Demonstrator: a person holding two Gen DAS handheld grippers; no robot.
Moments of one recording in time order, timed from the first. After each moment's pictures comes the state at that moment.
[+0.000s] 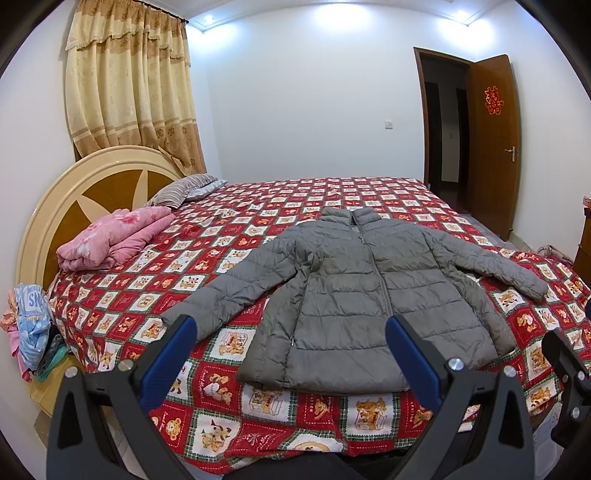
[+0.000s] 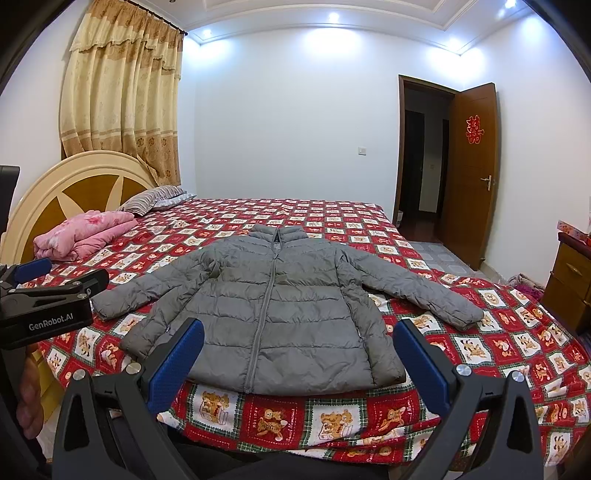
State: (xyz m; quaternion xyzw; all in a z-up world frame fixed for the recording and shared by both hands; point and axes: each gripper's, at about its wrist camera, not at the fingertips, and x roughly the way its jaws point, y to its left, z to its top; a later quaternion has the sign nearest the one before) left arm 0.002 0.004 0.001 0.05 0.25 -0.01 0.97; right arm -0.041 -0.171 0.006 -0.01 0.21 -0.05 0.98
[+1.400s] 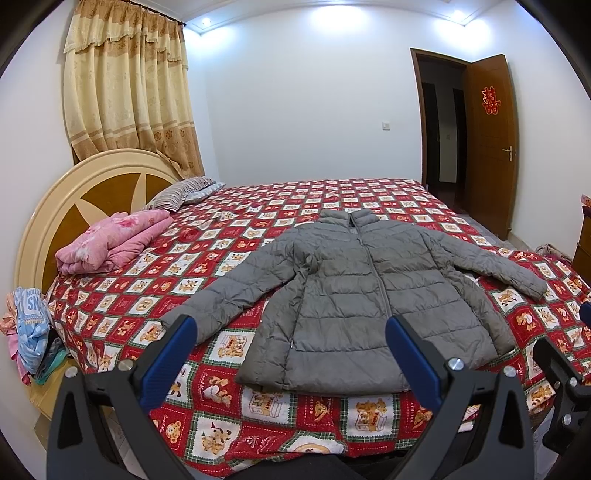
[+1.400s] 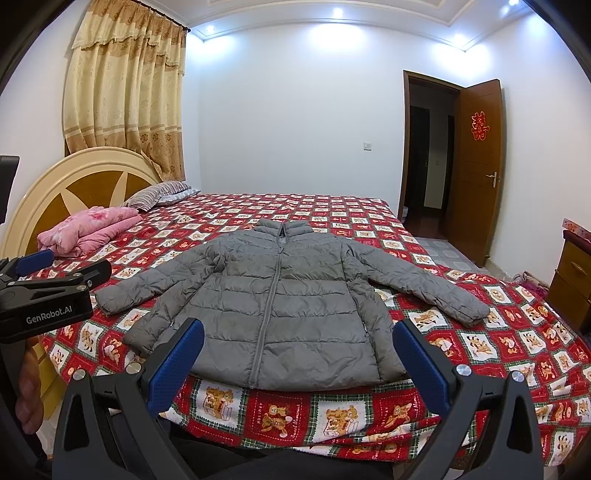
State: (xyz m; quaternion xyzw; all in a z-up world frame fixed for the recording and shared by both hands) left arm 0.005 0.003 0.007 0.05 0.24 -0.01 0.97; right arm -0.037 -0.168 0.000 -0.01 0.22 -0.04 0.98
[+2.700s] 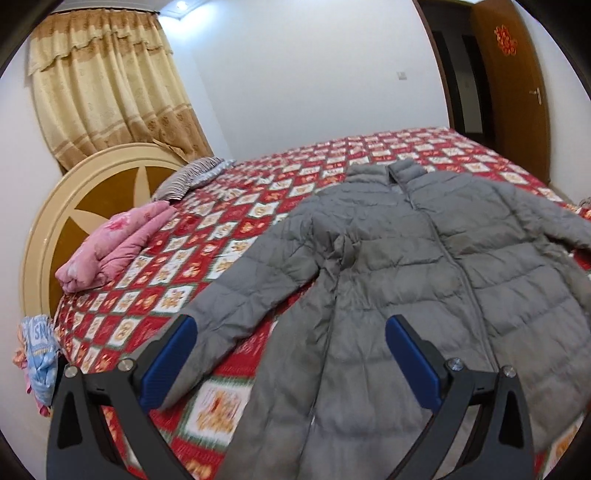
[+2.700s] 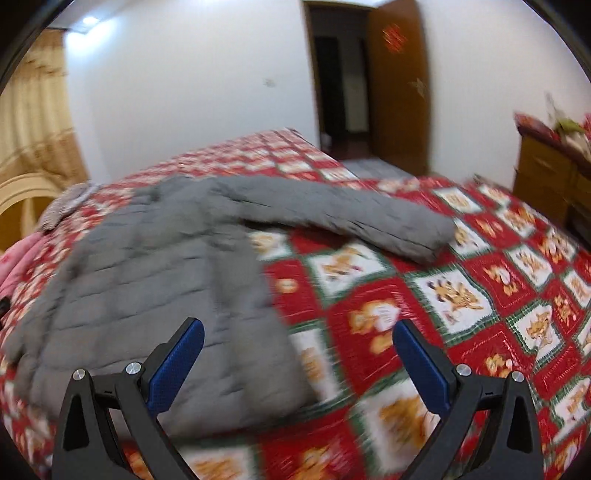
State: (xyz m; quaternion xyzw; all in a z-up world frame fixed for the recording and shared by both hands) left arm 0.200 -0.020 -0.084 0.13 0.30 0.05 0.94; right arm 0.091 -0.352 -0.106 0.12 0.33 -0.19 0.92
